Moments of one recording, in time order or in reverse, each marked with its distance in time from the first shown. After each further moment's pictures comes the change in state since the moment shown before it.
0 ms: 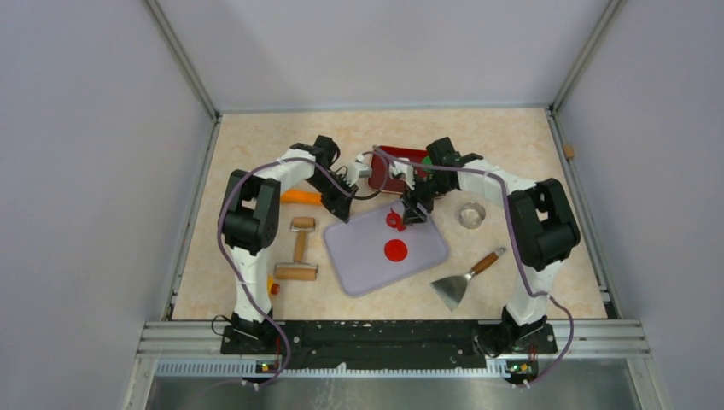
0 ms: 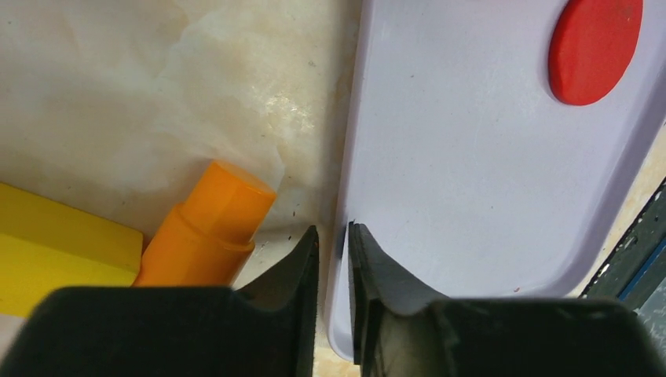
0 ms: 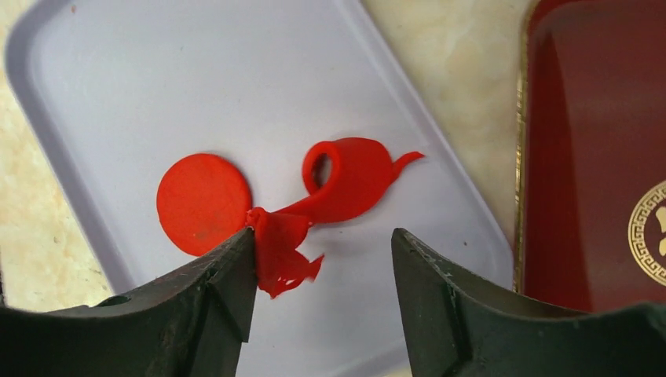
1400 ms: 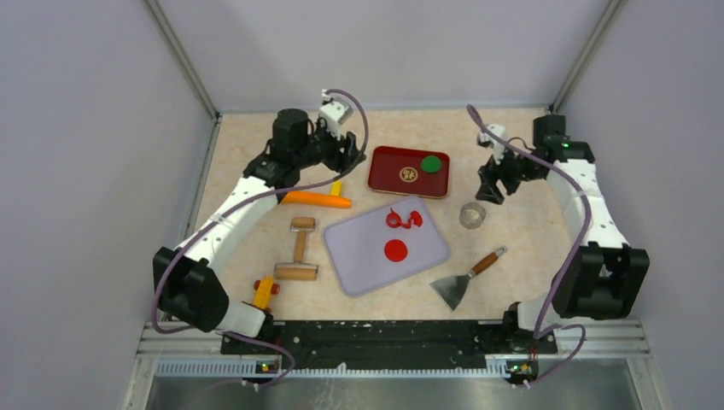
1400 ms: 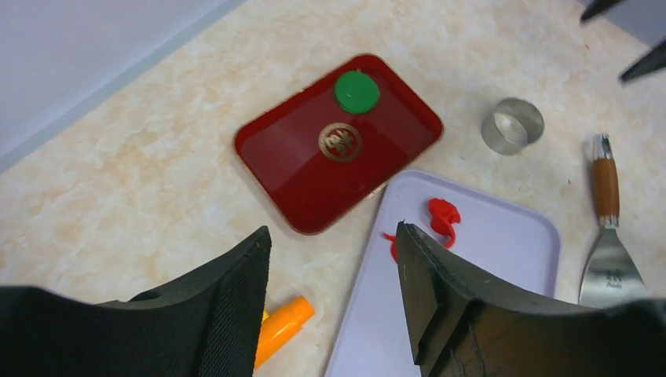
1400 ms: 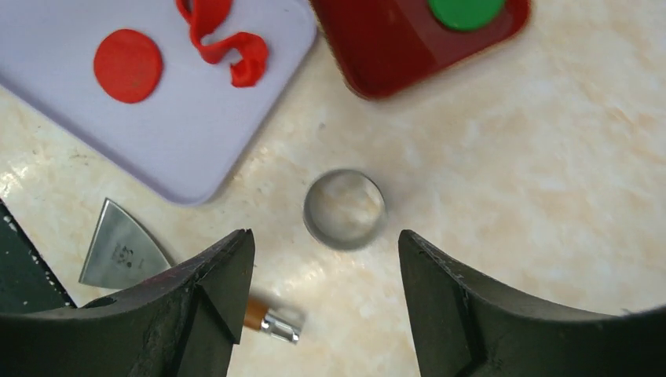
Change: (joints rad) left arm -0.042 -0.634 -0.197 0.657 -0.142 -0.515; right arm -0.456 -0.352 0.081 -0.413 0.070 -0.089
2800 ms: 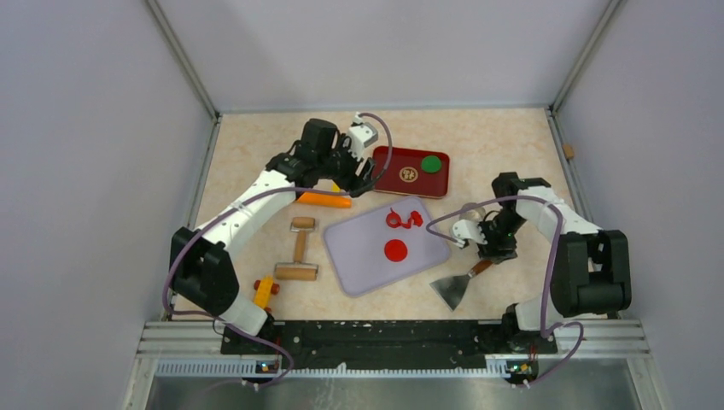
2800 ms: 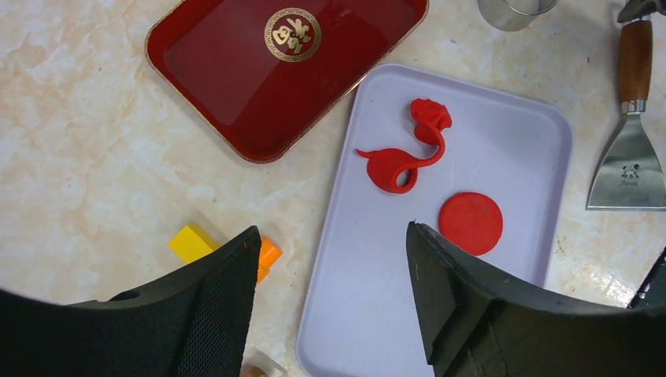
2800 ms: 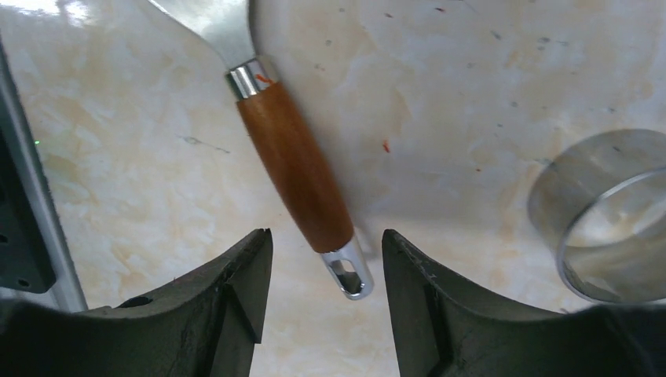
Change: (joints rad) left arm -0.124 0.110 0.021 -0.228 -0.051 0.150; right arm 0.111 -0.011 -0.402 -0.135 0.406 -0.792
